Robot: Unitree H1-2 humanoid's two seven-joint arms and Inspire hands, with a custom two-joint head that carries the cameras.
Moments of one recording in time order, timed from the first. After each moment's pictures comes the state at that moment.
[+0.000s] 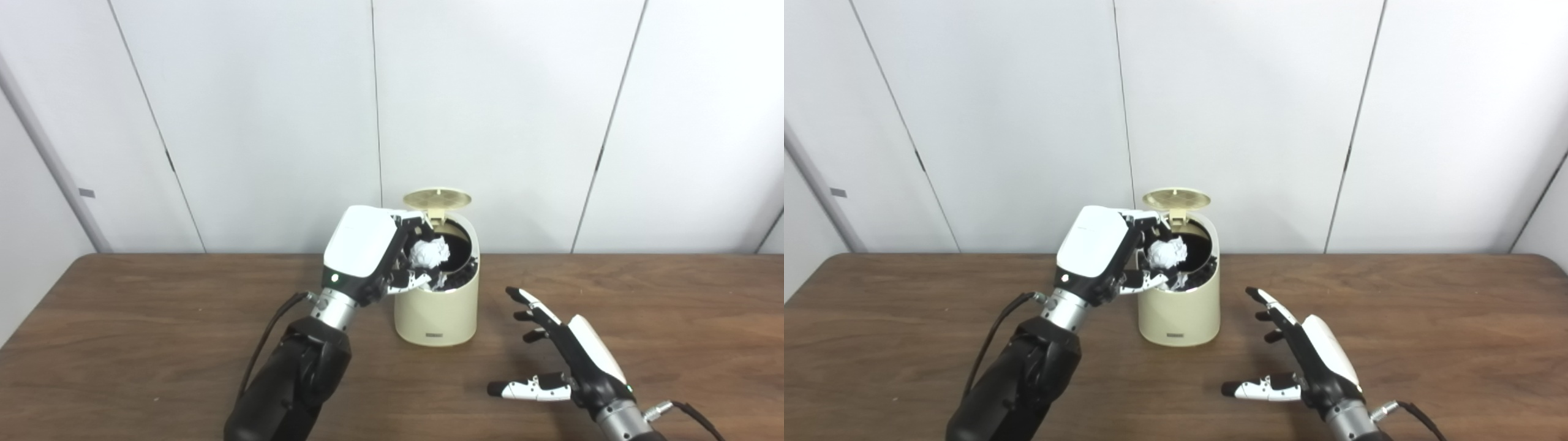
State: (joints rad) left arm -0.61 0.15 -0.32 0.26 0.98 -0.16 0.30; right arm -0.17 -0.23 0.13 -0.09 -0.49 0.03 0.08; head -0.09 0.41
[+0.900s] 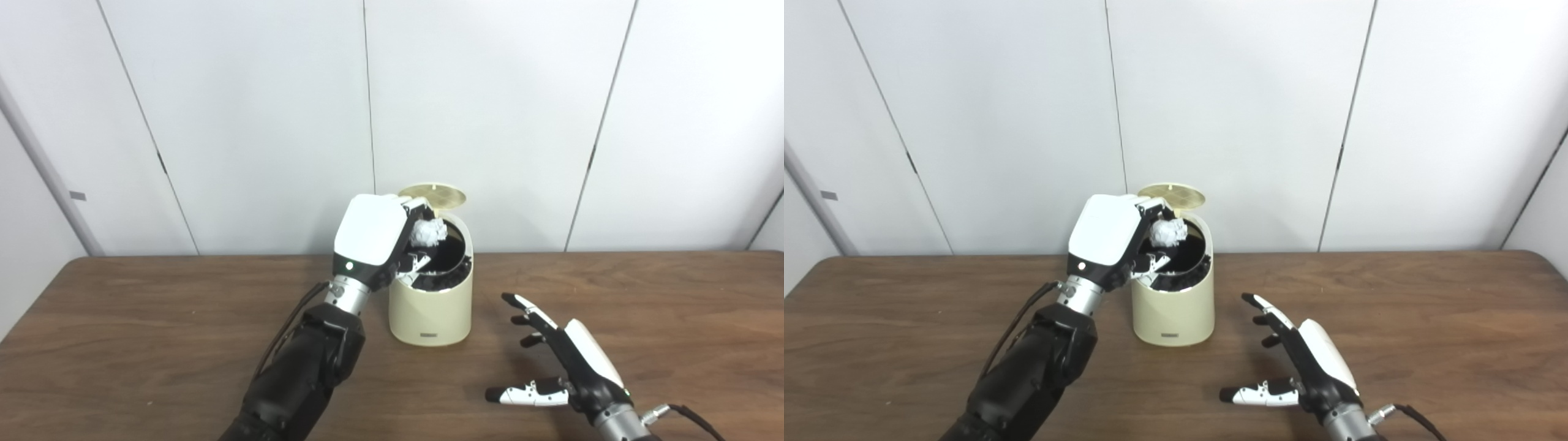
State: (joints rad) left arm -0.71 0.16 -0.43 0.40 1.07 -0.01 0.40; right arm -0.16 -0.23 0.13 -0.10 -0.49 0.03 0.08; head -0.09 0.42
